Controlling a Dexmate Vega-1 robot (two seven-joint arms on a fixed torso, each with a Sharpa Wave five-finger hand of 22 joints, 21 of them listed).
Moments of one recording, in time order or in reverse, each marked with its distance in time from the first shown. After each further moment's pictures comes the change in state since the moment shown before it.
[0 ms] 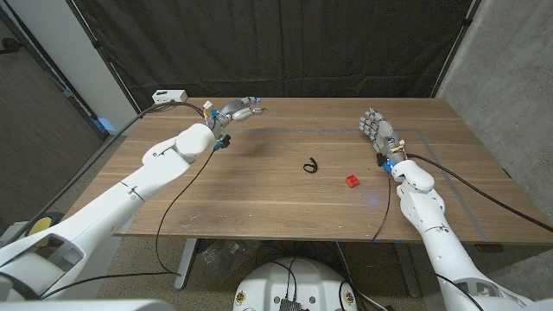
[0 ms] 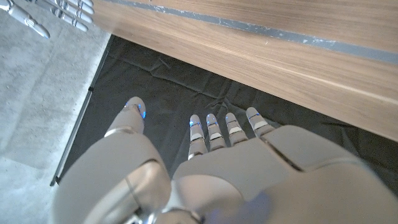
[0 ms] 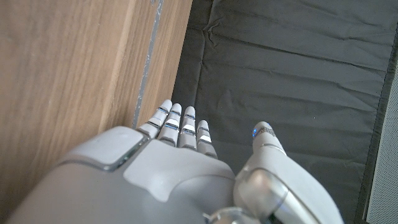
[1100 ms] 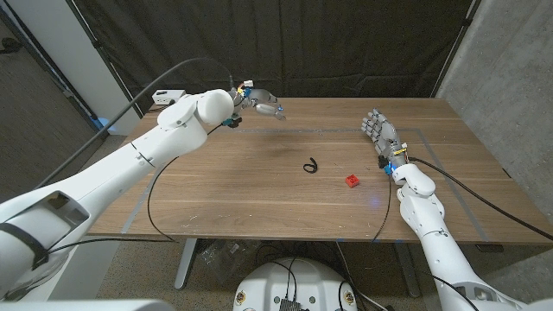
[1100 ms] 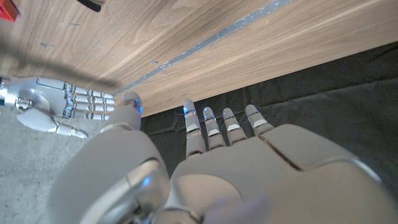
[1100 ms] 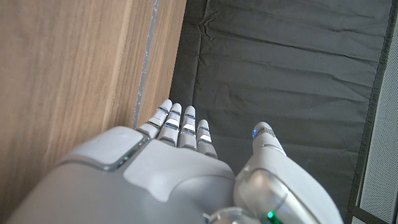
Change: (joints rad) left arm -0.296 0.025 0.229 -0.181 0.502 0.214 -0.509; left_hand 0.038 -0.012 -0.008 -0.008 0.000 0.187 0.029 0.070 0.019 0.080 -0.032 0.059 0.017 0.058 -0.049 0.028 0.036 0.025 -0.024 0.016 0.005; right arm -0.013 0.026 0.028 0.013 0.010 0.045 0.019; right_hand -0.010 -0.001 0.000 0.009 0.000 0.011 0.000 0.000 0.000 0.009 0.002 0.000 0.000 0.004 0.004 0.000 0.005 0.000 0.000 0.000 0.000
